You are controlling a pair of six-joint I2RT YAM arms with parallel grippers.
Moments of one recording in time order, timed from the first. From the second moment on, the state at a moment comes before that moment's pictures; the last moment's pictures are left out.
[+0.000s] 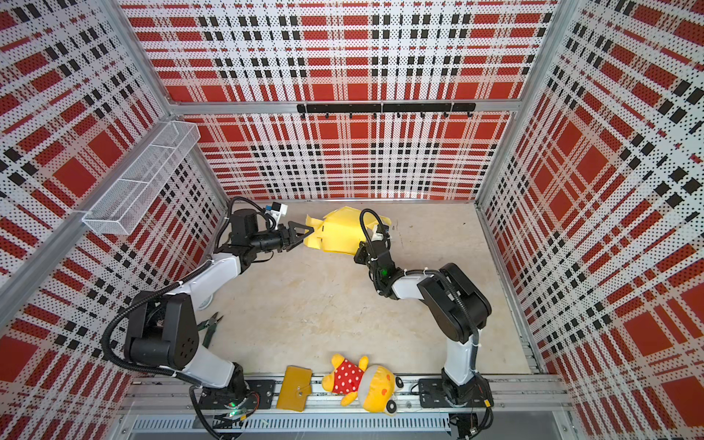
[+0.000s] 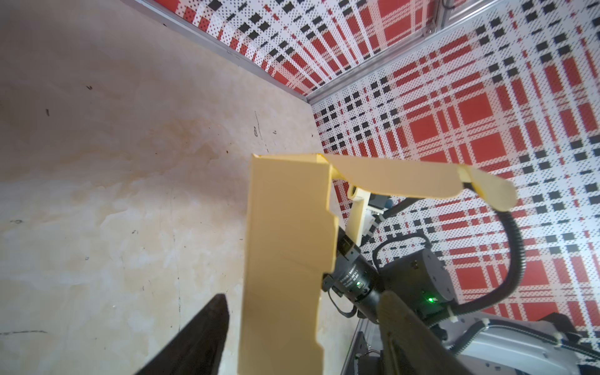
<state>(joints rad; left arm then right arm) -0.08 1.56 1.04 0.08 0.93 -0.67 0.61 1.86 0.91 0.62 0.21 0.67</state>
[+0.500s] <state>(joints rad) -0.08 1.56 1.05 0.08 0.90 -0.67 0.60 1.86 0.91 0.62 0.21 0.67</state>
